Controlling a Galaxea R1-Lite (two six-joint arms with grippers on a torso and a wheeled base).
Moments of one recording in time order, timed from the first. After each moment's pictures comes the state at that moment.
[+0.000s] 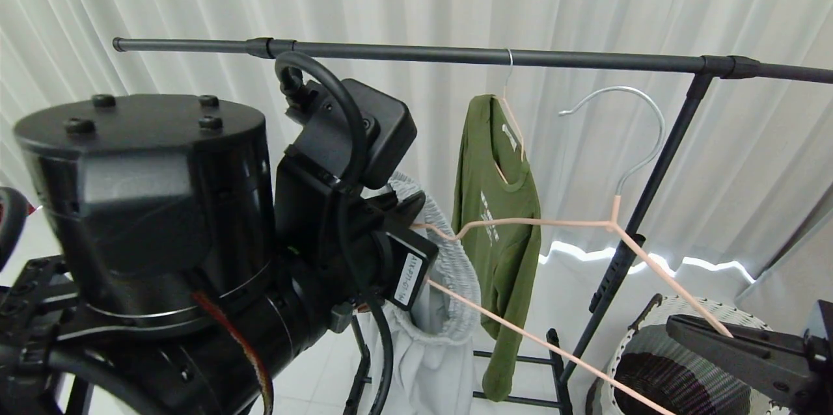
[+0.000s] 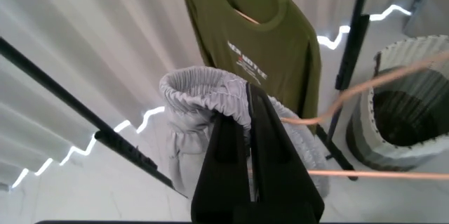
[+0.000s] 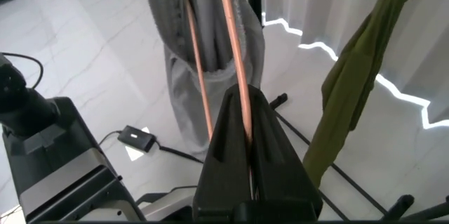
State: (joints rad) left arm -0.98 1.50 -0.88 -0.43 0.48 0.23; right arm 0.89 0.98 -0.39 -0.48 0.07 0.13
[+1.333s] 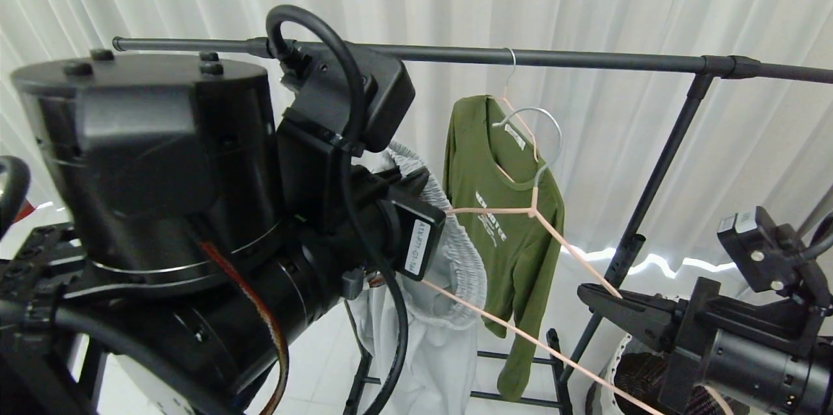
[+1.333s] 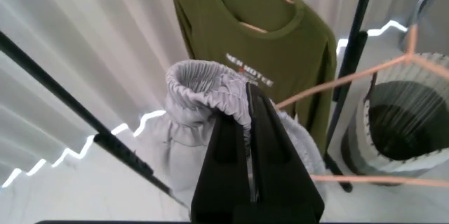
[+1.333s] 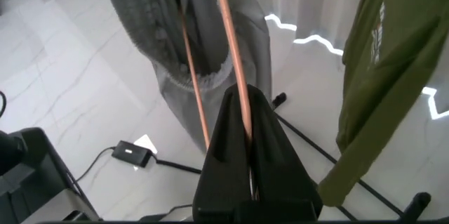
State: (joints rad) left arm -0.97 1.52 -0.96 -0.43 0.49 0.19; right arm 0.84 1.33 -0.36 -0.82 0.06 0.19
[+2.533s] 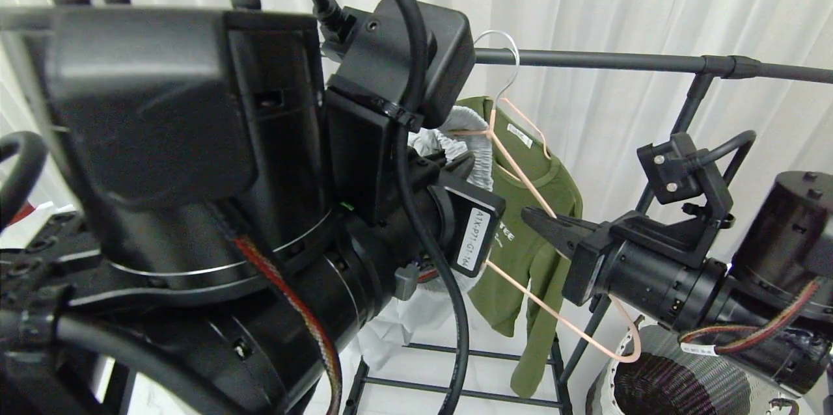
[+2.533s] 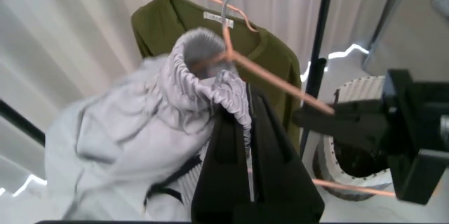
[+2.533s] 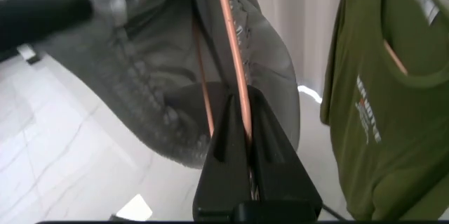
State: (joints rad) left arm -1.06 1.57 -1.06 -0.43 0.53 0.18; right arm 0.88 1.54 -0.61 -0.95 -0.07 0.22
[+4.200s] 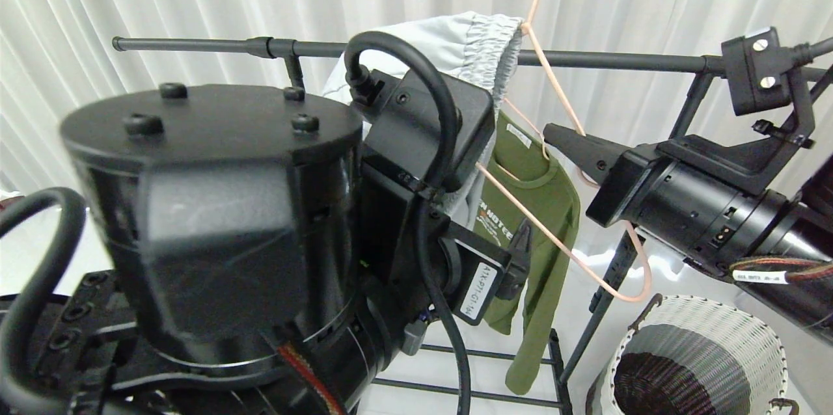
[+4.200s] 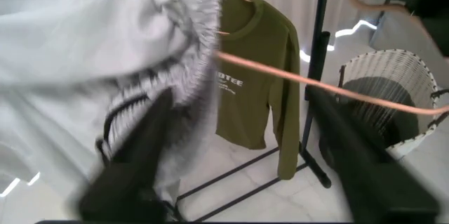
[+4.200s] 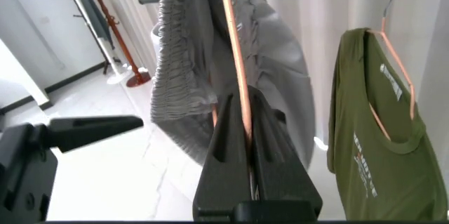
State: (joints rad) left arm -1.09 1.58 -0.98 -0.43 0.54 0.19; right arm 0.88 1.48 -0.75 -0.95 -0.10 0.22
